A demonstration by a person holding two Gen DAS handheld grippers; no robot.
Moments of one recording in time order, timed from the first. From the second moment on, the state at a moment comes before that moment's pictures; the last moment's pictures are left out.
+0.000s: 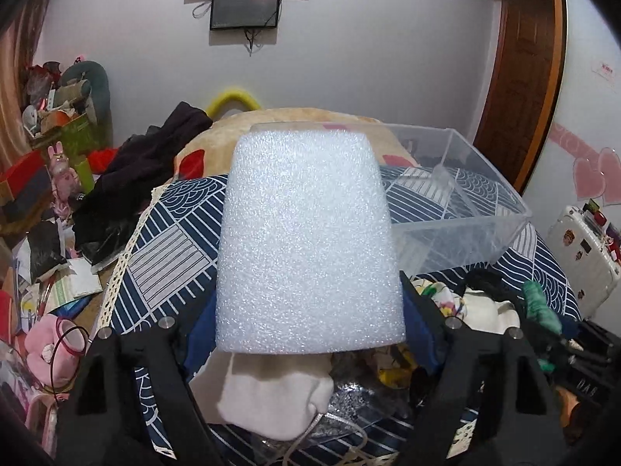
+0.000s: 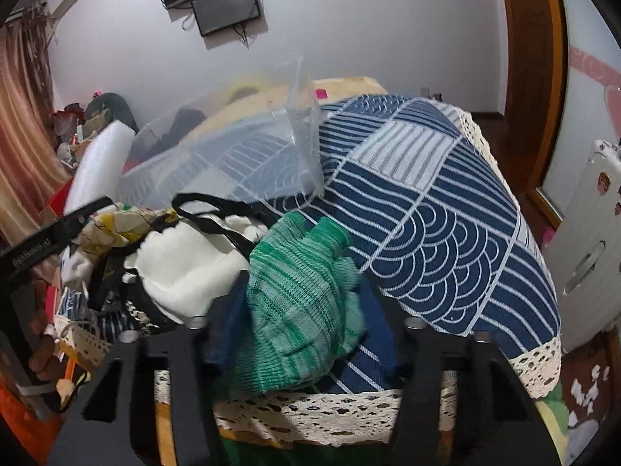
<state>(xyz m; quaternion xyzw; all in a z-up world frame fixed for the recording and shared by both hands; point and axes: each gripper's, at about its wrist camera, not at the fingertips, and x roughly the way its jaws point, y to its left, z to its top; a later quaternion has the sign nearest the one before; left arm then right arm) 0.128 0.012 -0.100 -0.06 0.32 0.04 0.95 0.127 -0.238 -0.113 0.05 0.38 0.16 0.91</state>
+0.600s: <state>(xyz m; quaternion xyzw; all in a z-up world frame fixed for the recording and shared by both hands) 0.111 0.025 -0.045 -0.05 0.24 0.03 0.97 0.108 -0.236 -0.034 0.04 0.27 0.16 0.95</state>
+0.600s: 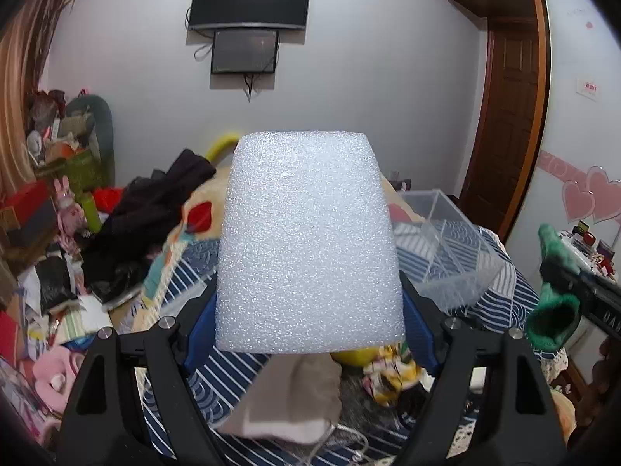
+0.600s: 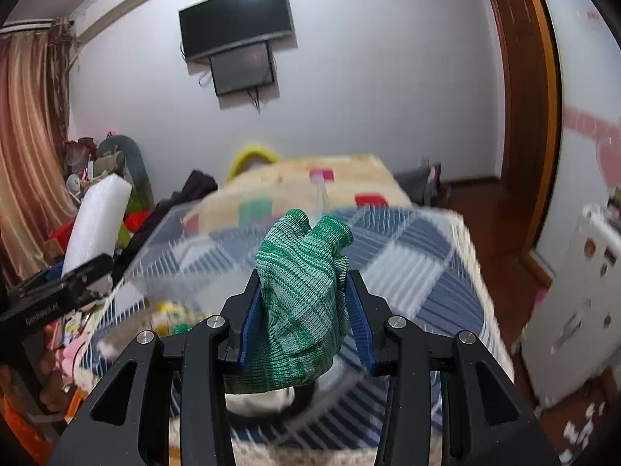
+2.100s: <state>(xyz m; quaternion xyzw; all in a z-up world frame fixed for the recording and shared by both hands) 0.239 0.016 -0.082 -0.02 0.43 -0.03 0.90 0.241 -0.154 -0.048 -0.11 0.36 0.20 0.90</state>
